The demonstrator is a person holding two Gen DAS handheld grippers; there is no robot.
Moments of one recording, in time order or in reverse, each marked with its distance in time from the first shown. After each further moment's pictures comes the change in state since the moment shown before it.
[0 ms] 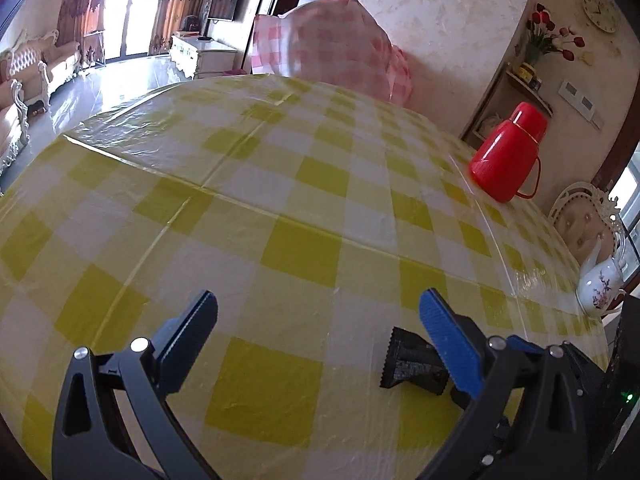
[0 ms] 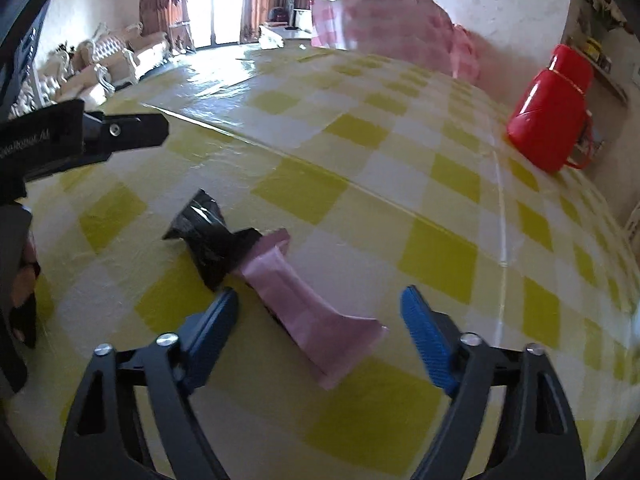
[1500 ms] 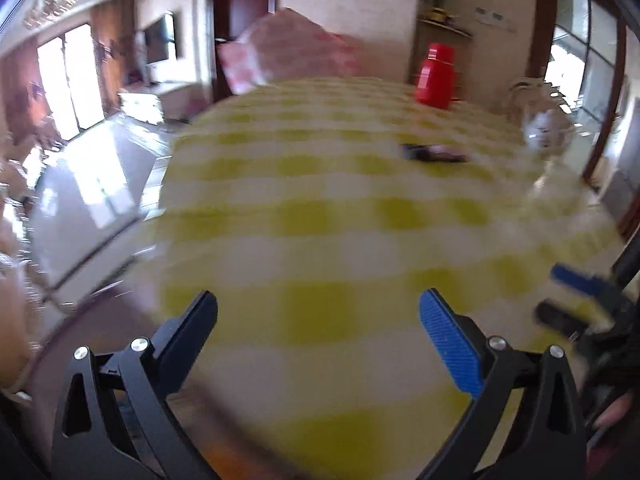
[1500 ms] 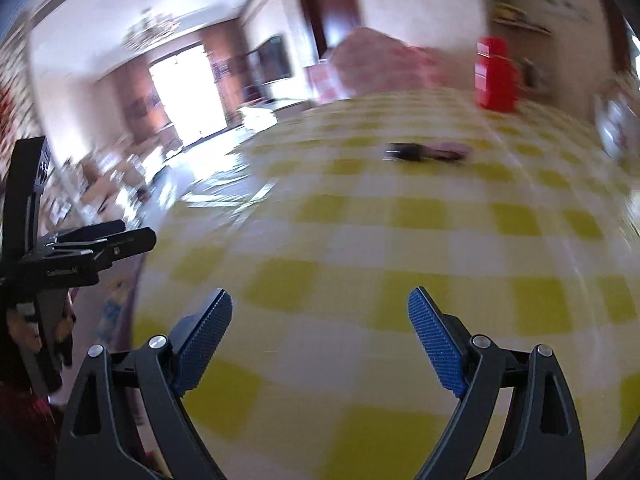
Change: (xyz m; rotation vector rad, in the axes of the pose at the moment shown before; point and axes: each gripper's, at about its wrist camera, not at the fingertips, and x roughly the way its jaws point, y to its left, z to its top) left arm -0.247 0.128 -0.125 0.383 0.043 -0.064; right arm -0.208 0.208 -0.161 0.385 -0.249 0.059
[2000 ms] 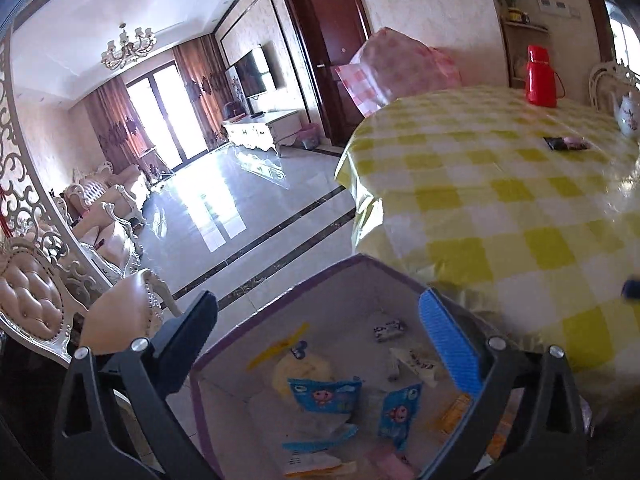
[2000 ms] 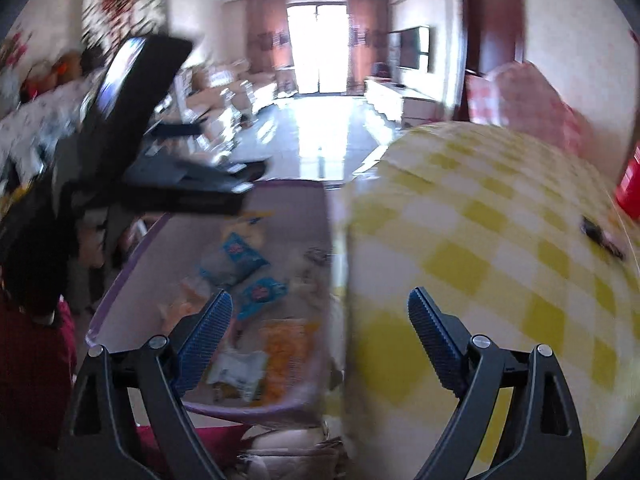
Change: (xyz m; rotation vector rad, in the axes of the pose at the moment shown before) left arm -0.092 0.153 -0.079 0.043 -0.095 0.482; right arm 0.018 0.233 -0.040 -0.439 0.083 0.266
